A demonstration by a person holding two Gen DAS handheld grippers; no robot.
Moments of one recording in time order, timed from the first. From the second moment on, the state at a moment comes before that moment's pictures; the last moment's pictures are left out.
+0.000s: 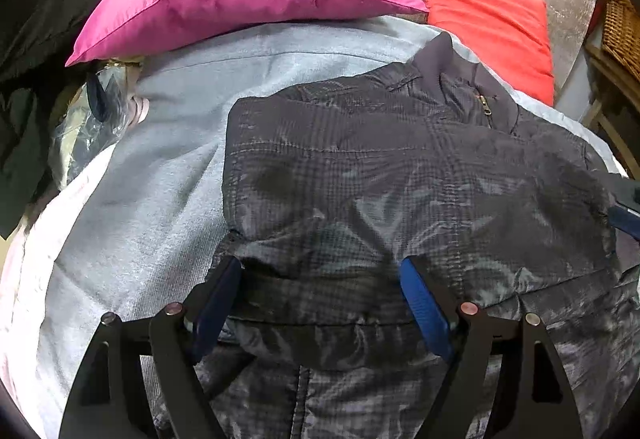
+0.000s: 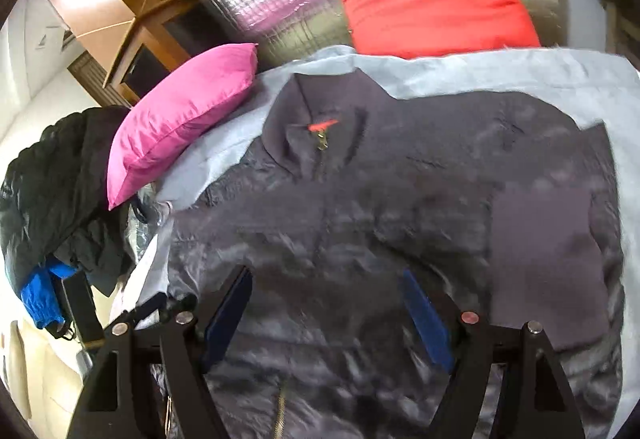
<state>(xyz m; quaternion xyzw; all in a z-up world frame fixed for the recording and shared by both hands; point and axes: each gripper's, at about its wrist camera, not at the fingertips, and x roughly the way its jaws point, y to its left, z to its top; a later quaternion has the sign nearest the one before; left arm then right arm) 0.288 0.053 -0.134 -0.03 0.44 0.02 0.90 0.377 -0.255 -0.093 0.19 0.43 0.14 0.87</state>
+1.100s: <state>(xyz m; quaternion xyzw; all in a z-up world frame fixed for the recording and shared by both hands) 0.289 -0.003 -0.141 0.02 0.45 -0.01 0.89 0.400 -0.258 -0.129 0.21 0.48 0.10 0.84</state>
